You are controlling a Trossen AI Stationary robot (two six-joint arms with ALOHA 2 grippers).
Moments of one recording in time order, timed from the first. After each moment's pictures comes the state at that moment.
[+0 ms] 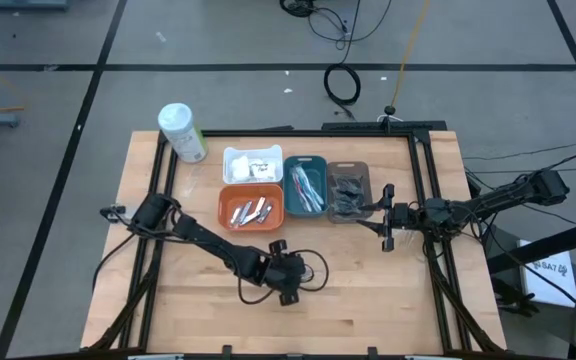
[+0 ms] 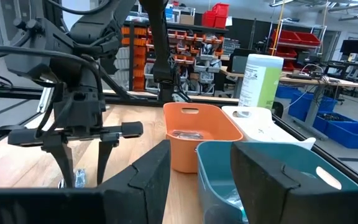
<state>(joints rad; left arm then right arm) -0.39 2.08 1.32 -0.23 -0.34 -0.49 0.21 0.62 0.02 0.65 0.29 -0.09</state>
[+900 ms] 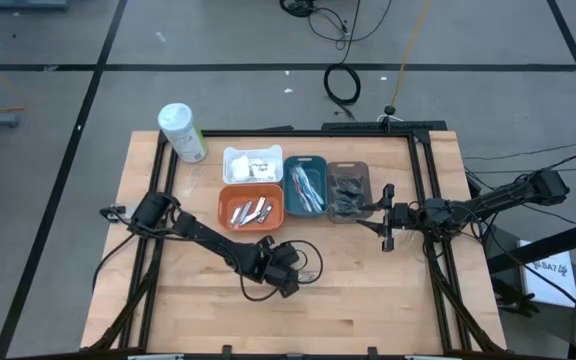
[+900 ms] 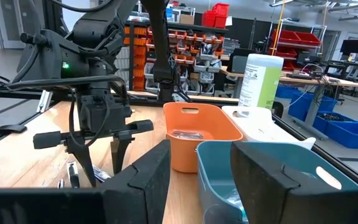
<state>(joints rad) -0.37 2.07 1.32 -0.46 -0.32 -0.82 0.22 0.62 0.02 0.65 0.29 -0.09</state>
